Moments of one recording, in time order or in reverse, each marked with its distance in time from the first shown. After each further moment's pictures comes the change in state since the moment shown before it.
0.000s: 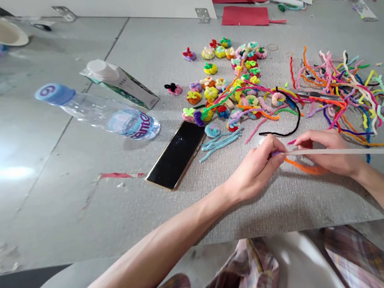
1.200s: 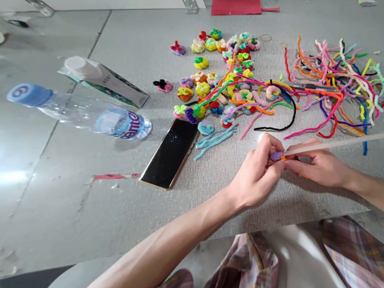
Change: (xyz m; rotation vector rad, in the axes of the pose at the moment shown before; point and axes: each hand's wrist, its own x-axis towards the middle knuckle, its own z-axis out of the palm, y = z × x) left_hand -0.004 0.013 0.014 0.017 0.040 0.030; right_hand -0.007 -0.031 0.029 0.252 -0.123 -0.101
